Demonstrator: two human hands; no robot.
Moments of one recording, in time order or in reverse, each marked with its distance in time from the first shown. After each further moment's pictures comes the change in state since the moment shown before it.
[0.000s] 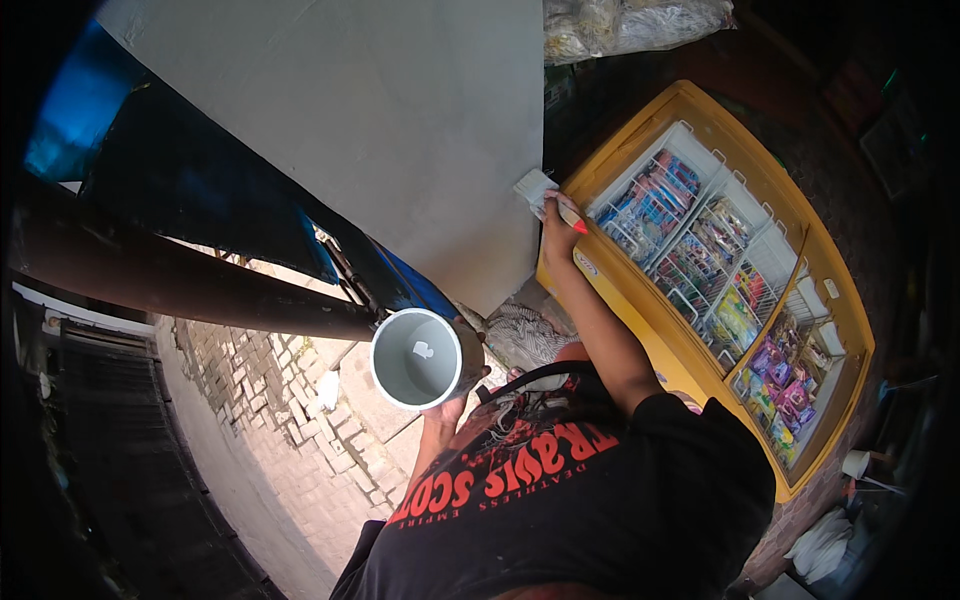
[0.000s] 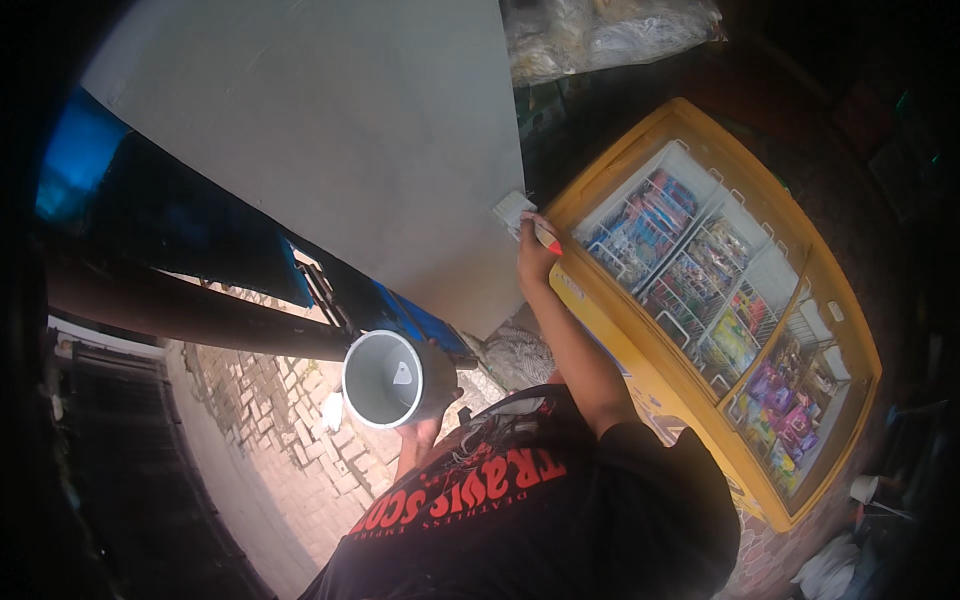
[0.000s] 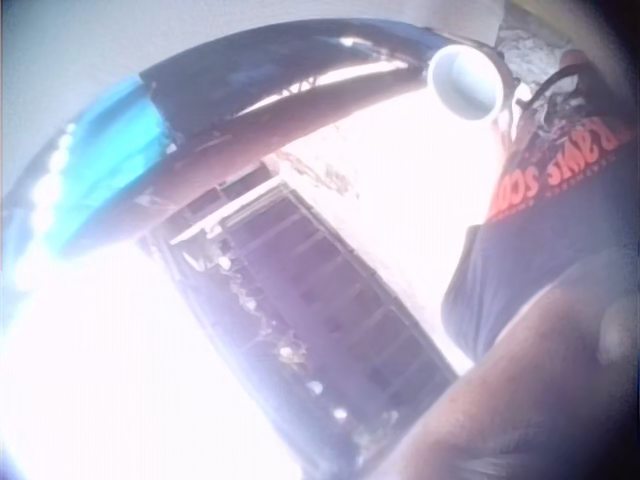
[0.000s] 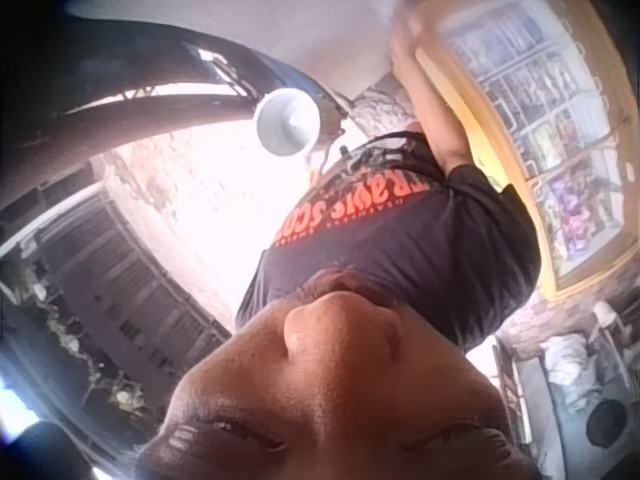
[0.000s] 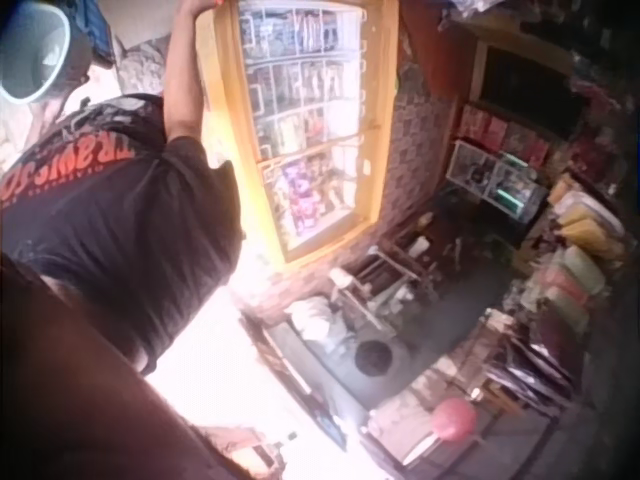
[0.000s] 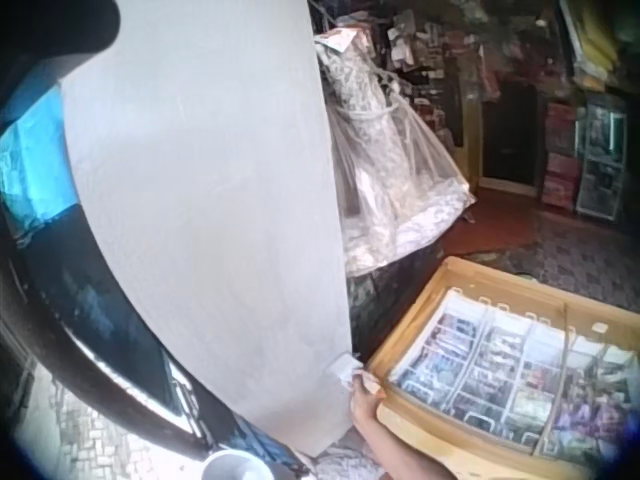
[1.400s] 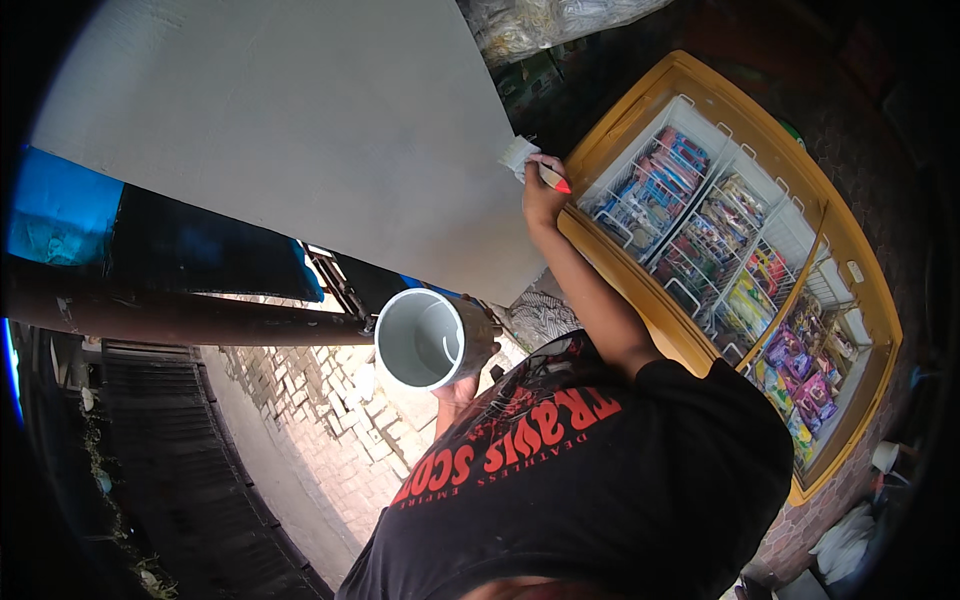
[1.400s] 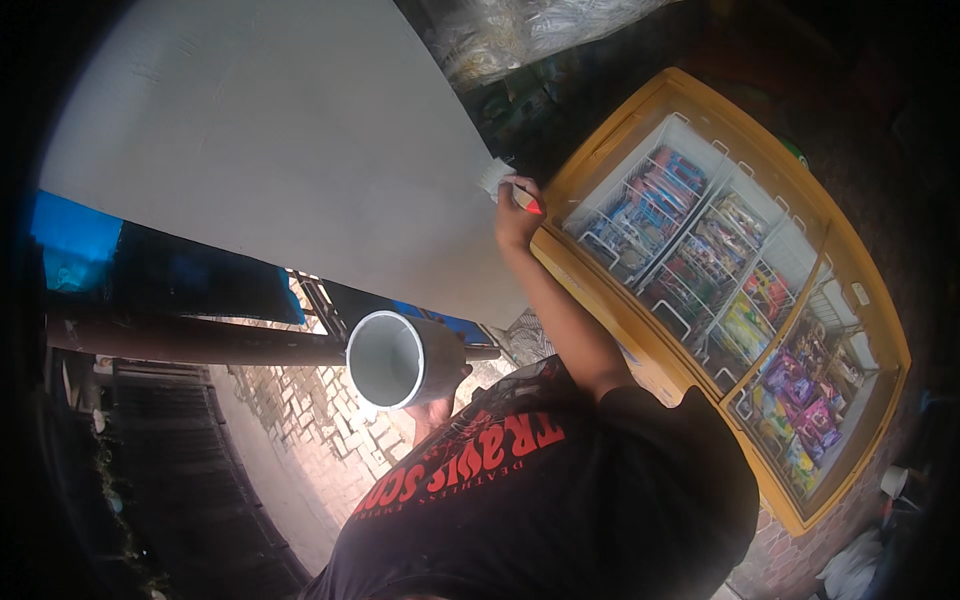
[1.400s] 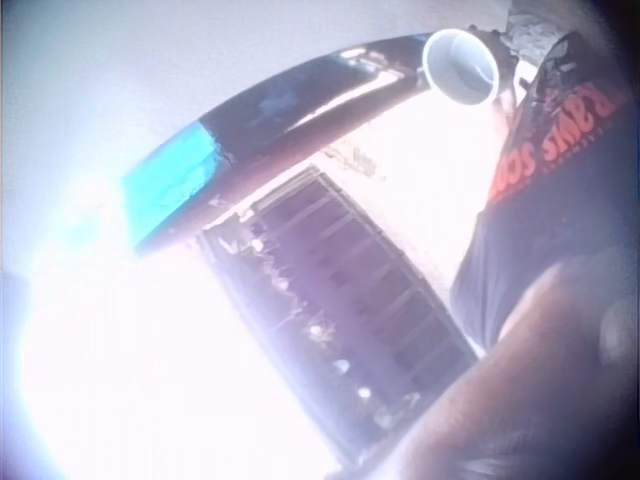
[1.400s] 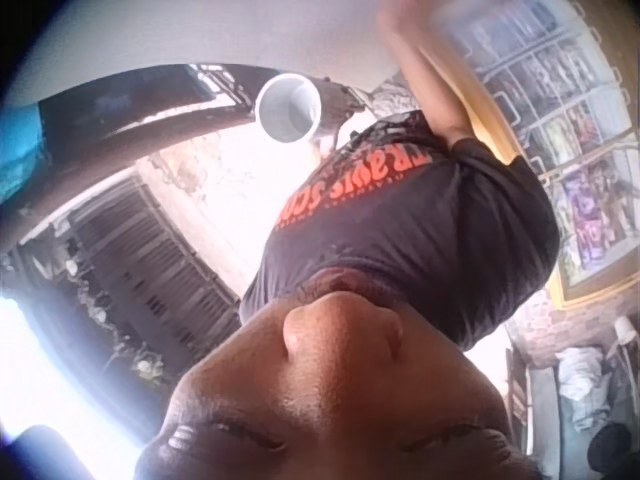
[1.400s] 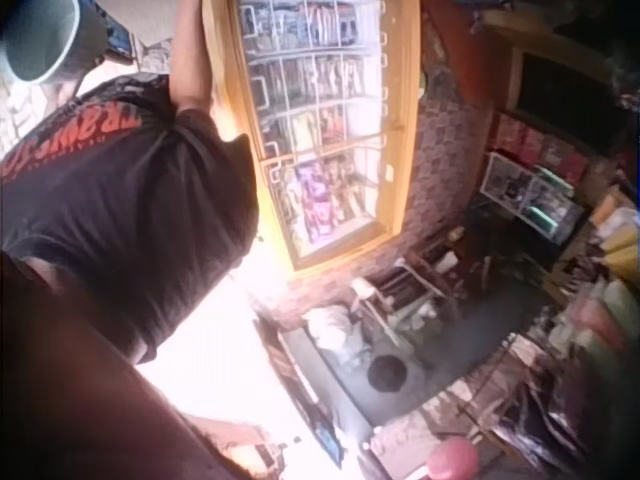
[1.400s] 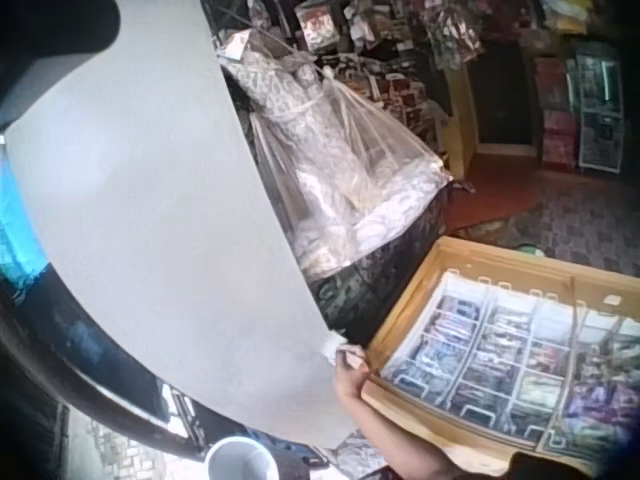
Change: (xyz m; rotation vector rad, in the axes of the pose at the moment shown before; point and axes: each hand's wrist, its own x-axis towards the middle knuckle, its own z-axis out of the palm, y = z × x) left_hand 0.033 -0.049 0.014 0.215 0.157 0.127; right_hand 0.043 -0.054 0.044 -0.131 0.116 -0.280
